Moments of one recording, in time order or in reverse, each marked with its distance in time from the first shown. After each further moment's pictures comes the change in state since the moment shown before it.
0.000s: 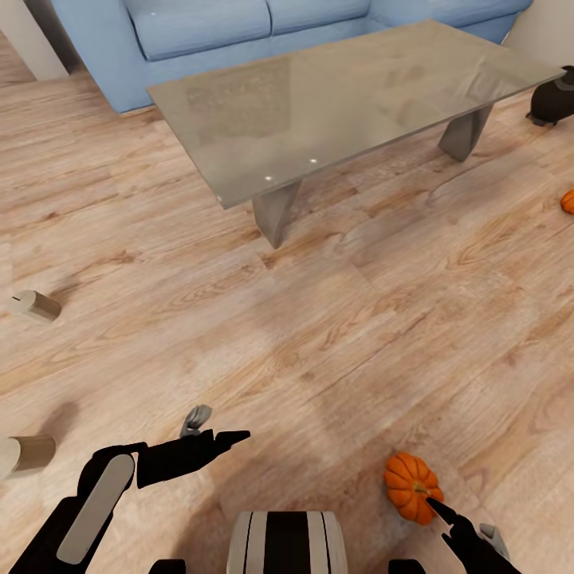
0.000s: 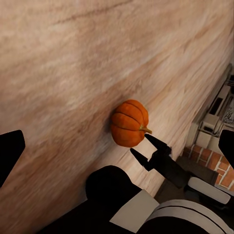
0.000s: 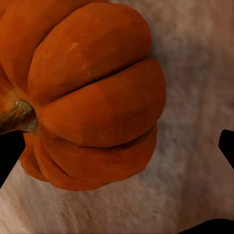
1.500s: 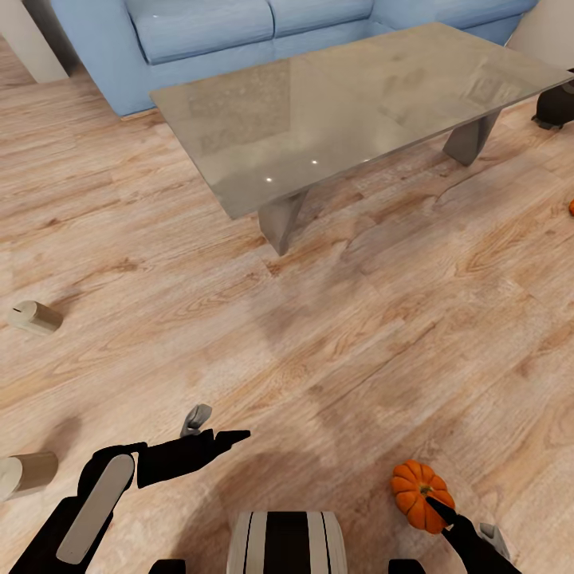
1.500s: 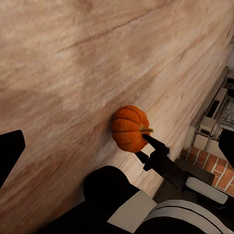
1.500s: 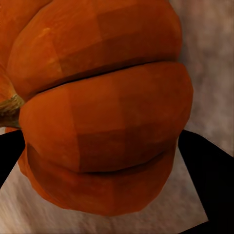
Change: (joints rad) left arm 0.000 0.000 -0.001 0.000 0.009 -0.001 0.000; right arm 0.000 -0.001 0.001 0.000 0.001 -0.003 0.000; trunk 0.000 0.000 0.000
